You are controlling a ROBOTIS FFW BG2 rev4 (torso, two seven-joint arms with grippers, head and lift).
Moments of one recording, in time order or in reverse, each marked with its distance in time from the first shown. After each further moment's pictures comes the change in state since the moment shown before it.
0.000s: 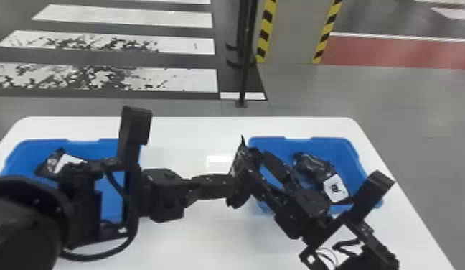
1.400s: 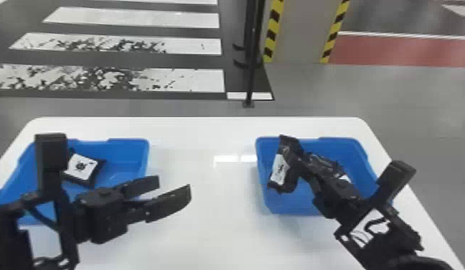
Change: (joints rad) left arm 0.255 -0.023 0.317 -0.115 0.048 -0.090 0.015; right arm -0.179 -0.040 -0.162 0.262 0.012 0.022 0.012
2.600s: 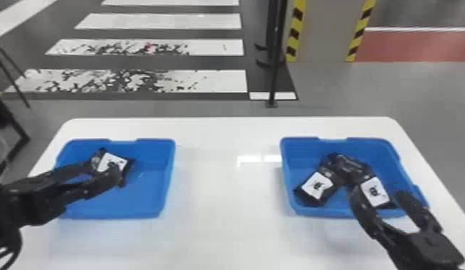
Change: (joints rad) left arm -0.001 -0.002 0.289 -0.031 -0.231 0.011 0.011; right arm 0.370 0.083 -0.082 -0.228 0.145 -0.255 -0.117
